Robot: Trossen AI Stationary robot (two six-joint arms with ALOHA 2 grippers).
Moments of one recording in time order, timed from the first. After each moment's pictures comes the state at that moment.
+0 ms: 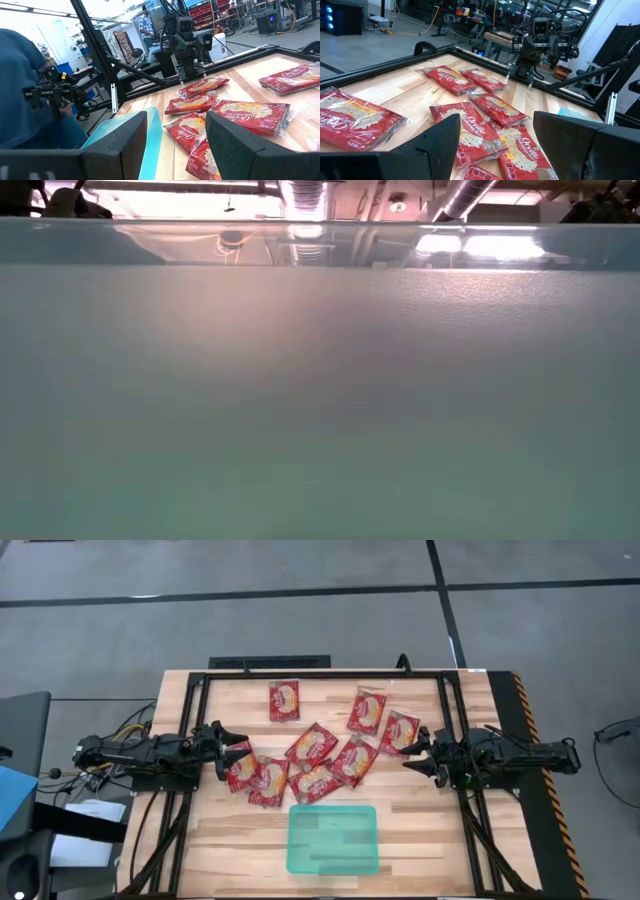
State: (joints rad) left arm -0.11 0.02 0.03 0.01 -0.41 -0.31; right arm -0.01 0.01 0.01 0.04 -0.10 0.37
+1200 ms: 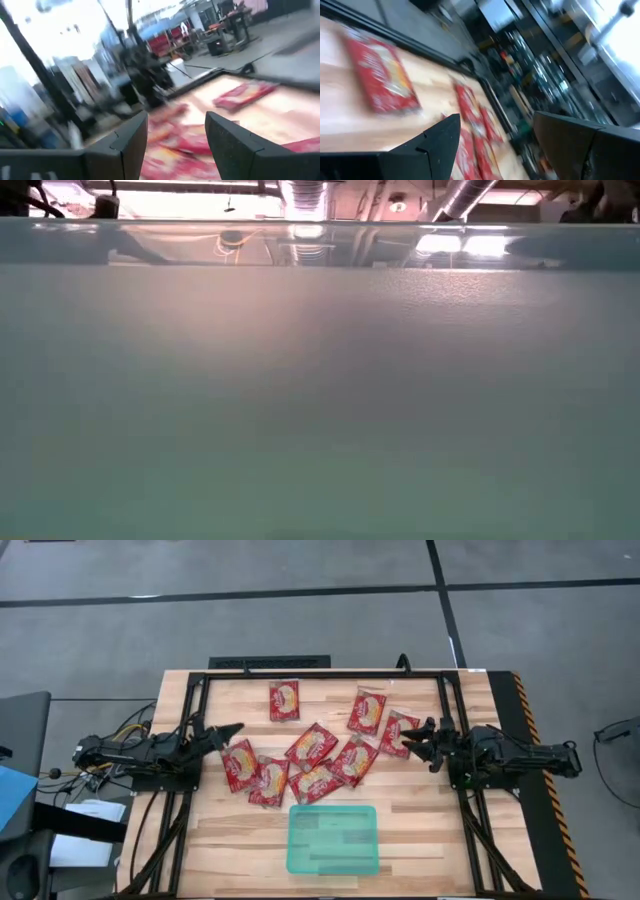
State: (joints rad) left arm -0.11 0.01 0.03 0.07 -0.77 -0.95; right arm -0.05 0.01 0.01 0.12 0.14 0.52
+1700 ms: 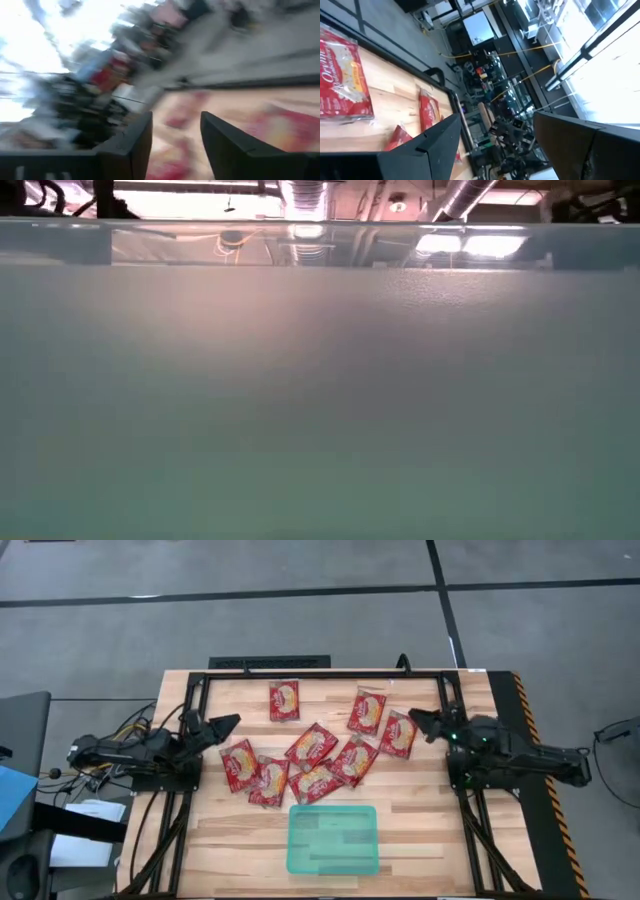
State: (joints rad) left arm -0.08 0.10 0.07 0.28 -0.72 -1.03; right arm -0.21 0.15 0.20 -0.13 0.40 0.75
